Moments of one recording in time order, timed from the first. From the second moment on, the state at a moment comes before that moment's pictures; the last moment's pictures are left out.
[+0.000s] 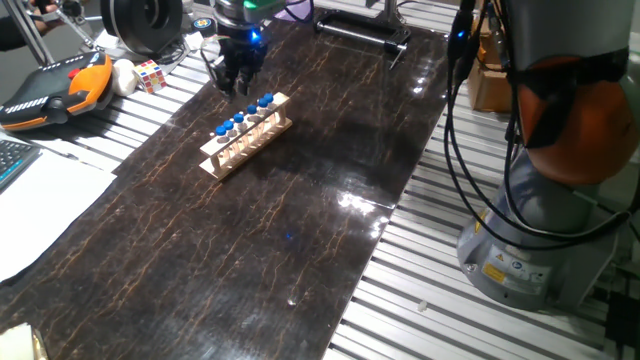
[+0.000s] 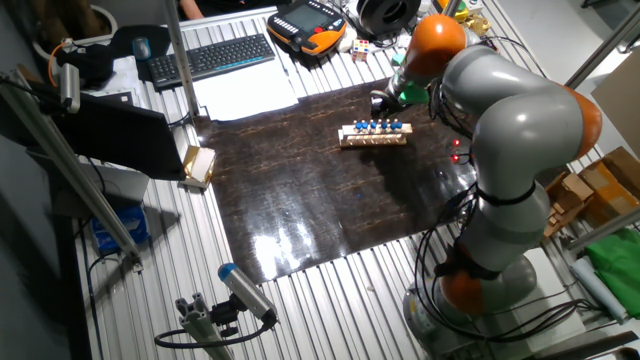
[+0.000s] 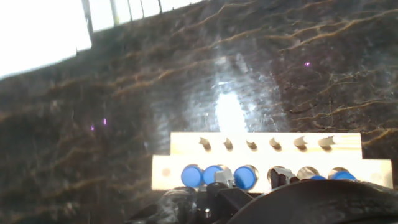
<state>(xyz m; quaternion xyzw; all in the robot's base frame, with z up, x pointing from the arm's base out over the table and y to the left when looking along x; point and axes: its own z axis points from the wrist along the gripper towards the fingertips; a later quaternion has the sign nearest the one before) 0.594 -0.020 0.182 0.13 0.99 0.06 0.10</state>
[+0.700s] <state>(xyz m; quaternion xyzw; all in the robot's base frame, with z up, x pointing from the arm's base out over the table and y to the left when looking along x) 0.596 -0.016 0.184 0.25 0.96 -0.04 0.09</state>
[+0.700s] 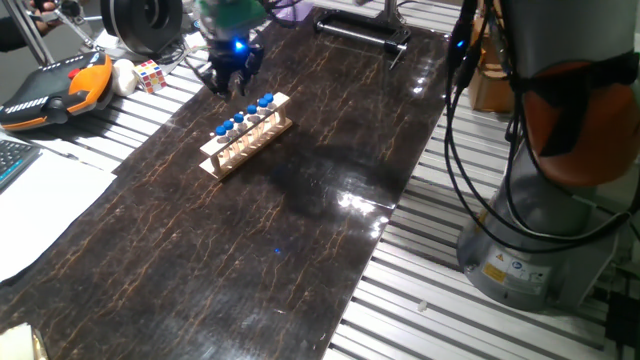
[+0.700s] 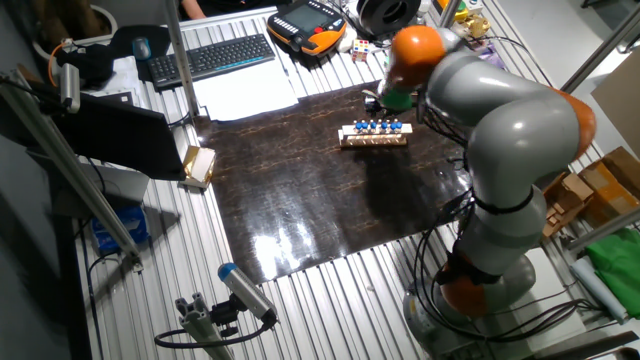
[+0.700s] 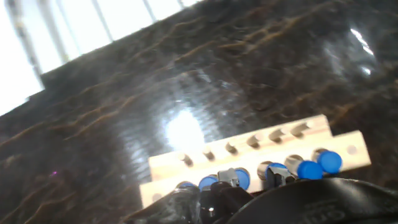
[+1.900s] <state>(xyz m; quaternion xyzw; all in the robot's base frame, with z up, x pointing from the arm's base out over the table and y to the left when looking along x) 0.597 -0.031 0.166 0.44 0.89 -0.04 0.07</state>
